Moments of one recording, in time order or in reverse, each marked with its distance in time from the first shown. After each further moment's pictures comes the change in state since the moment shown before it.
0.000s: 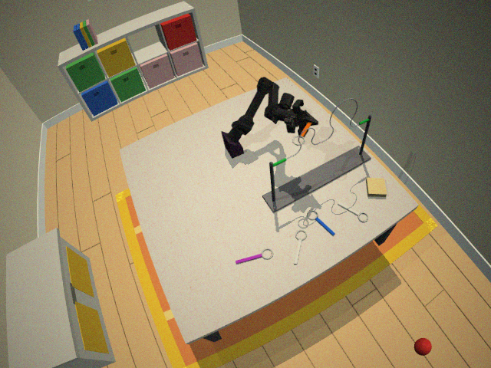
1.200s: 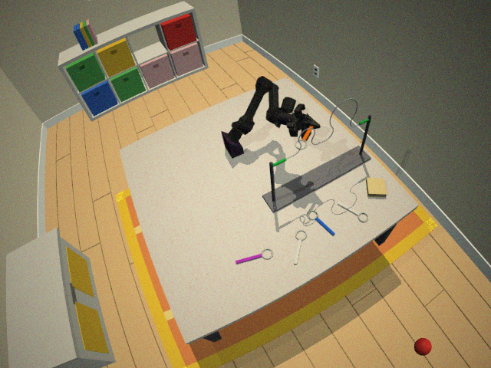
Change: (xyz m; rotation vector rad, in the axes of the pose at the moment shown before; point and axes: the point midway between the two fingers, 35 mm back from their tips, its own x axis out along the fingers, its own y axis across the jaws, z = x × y) arm 0.001 -0.027 -0.010 0.044 0.001 0.033
